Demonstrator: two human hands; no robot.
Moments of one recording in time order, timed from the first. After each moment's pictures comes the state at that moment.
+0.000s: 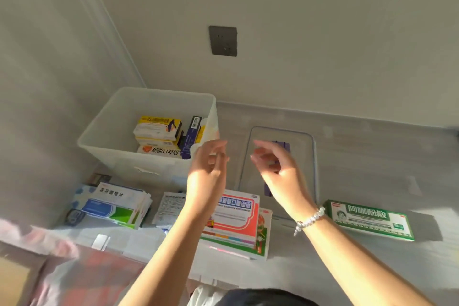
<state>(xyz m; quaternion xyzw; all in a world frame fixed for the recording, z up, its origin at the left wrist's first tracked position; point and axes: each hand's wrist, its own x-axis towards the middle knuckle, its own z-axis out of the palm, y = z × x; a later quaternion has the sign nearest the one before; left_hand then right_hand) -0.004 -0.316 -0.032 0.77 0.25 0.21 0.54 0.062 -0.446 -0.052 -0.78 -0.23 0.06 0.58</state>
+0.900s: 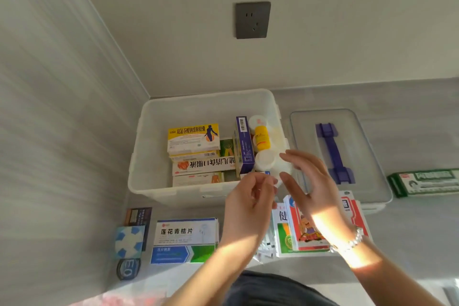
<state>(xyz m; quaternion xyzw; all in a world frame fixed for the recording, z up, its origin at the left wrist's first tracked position) -0.042 -0.160 -0.048 0.77 0.13 0.00 0.62 0.008 -0.293 -0.071 -0.88 -0.18 -0.06 0.44</state>
